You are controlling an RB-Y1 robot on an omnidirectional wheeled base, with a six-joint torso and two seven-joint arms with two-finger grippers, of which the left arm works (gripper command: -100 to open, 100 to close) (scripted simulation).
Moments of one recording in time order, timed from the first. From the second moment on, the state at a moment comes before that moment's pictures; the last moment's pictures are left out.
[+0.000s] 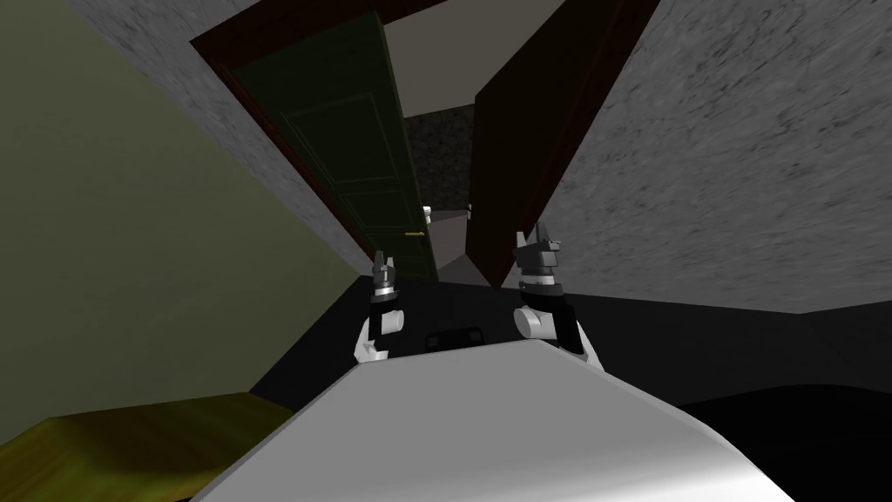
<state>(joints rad) 0.24 0.02 0.01 -1.85 -0.02 -0.51 -0.06</state>
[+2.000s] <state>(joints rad) -0.08 0.05 -0.02 -1.33 0.00 -0.49 -0.01</state>
